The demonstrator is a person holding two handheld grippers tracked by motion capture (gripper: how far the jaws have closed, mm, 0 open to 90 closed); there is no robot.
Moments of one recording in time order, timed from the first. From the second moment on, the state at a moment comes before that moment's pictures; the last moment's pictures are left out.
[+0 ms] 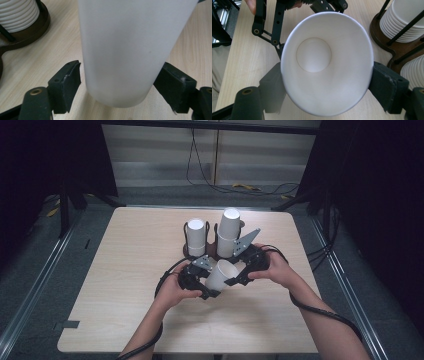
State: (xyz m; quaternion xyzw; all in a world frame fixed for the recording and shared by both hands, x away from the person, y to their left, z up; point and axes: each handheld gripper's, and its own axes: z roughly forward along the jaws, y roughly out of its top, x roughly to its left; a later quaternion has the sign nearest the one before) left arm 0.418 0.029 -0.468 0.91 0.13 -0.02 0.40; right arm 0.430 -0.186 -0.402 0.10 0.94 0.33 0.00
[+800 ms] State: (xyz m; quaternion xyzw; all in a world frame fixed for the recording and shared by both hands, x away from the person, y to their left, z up) left arm 0.415 0.043 -0.466 0.91 0.16 -0.01 0.38; right arm 0.432 -0.201 -0.404 0.12 0.95 0.29 0.03
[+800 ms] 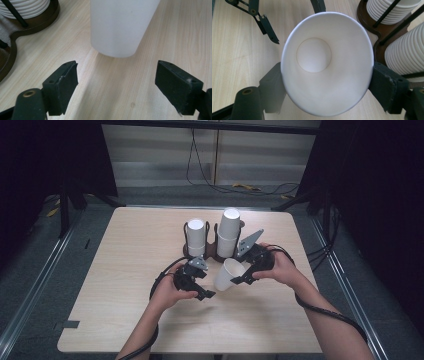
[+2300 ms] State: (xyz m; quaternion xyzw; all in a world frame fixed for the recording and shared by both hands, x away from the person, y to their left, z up) left arm 0.415 0.071 -0.467 0.91 0.20 0.01 0.37; right arm 0.443 -0.178 -0.414 0.15 0.96 0.22 0.07
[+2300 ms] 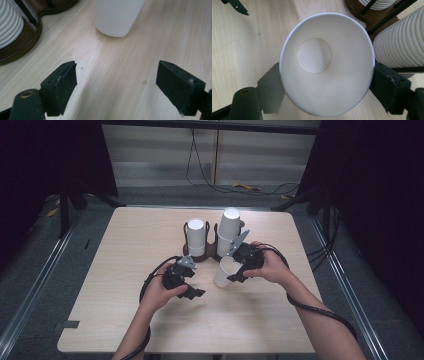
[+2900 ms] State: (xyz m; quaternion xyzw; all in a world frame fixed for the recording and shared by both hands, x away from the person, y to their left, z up) left arm 0.415 0.077 -0.468 0.91 0.19 0.01 0.37; right arm 0.449 -0.166 -0.413 0.16 0.96 0.21 0.07
